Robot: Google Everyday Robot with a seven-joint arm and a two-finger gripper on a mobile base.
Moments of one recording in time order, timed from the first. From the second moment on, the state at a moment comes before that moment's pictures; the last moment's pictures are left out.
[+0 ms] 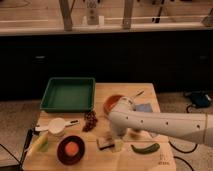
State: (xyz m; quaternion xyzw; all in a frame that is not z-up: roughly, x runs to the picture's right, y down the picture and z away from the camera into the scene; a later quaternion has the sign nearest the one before) arm 0.055 0.266 0.769 -0.34 -0.07 -0.07 0.93
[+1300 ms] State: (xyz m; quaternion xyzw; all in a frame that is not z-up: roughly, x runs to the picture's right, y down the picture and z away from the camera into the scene) arm 0.060 0.280 0.784 -0.34 -0.08 -0.06 0.93
